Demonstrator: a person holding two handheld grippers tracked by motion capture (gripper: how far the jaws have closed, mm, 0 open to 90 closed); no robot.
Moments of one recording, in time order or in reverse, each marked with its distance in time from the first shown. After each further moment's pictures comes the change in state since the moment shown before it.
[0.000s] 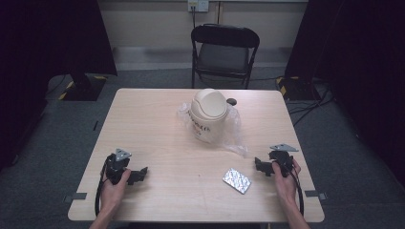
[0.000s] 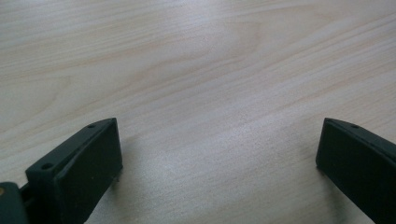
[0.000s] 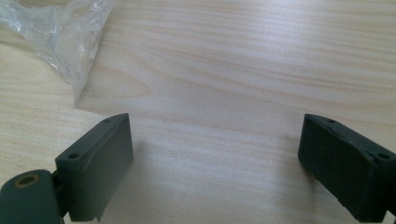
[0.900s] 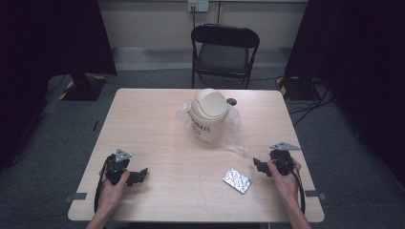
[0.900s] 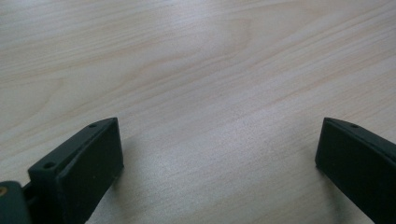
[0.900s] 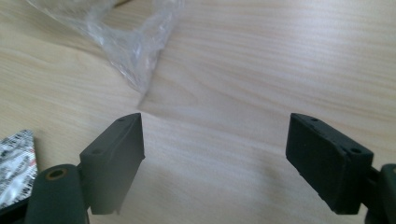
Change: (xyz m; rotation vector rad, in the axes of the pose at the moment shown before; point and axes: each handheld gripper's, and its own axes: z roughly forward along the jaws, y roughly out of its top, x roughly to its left) left arm 0.000 -0.002 -0.002 -0.002 -0.028 0.026; right arm 0.003 0.011 -0.018 -0.023 0.143 -0.065
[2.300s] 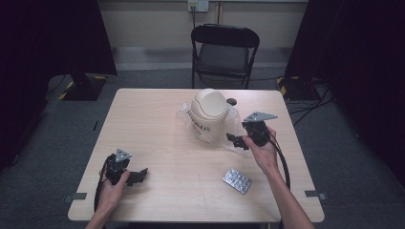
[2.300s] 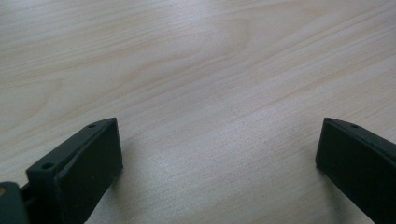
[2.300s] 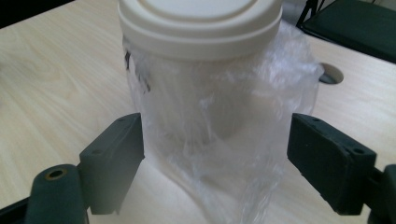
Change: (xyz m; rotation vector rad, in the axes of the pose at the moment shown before) left arm 0.000 0.000 0.000 0.001 -0.004 0.001; right arm 0.055 0.113 0.009 -0.135 0.218 -0.190
